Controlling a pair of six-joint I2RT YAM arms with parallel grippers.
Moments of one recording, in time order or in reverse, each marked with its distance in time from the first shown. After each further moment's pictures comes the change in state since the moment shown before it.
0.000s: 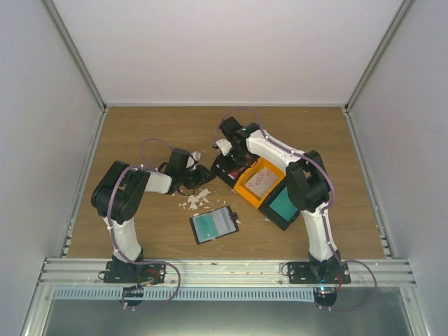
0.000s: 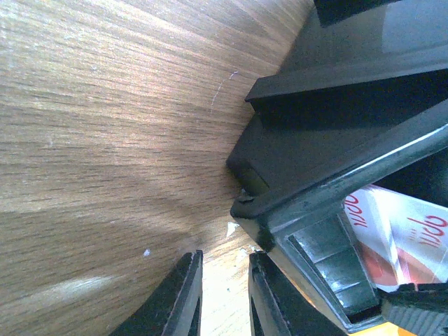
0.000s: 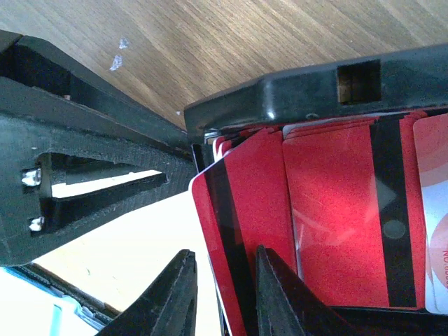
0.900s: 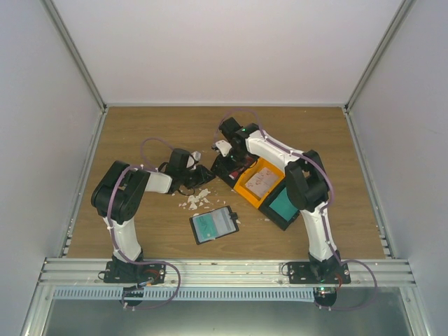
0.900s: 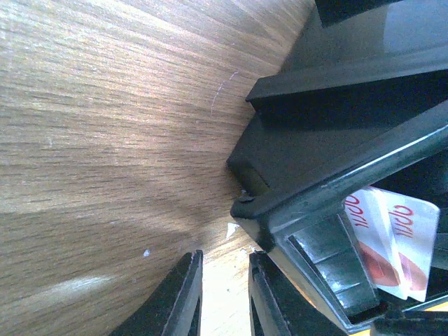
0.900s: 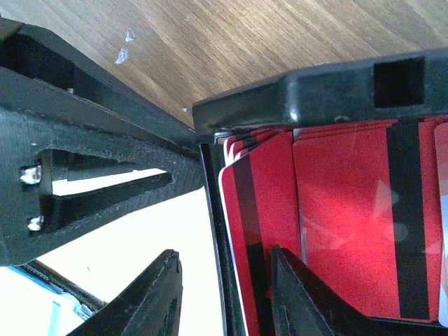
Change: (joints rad) left arm -0.002 0.000 0.005 -0.008 -0.003 0.000; right arm -0.001 0.013 0.000 0.000 -0.019 -0.026
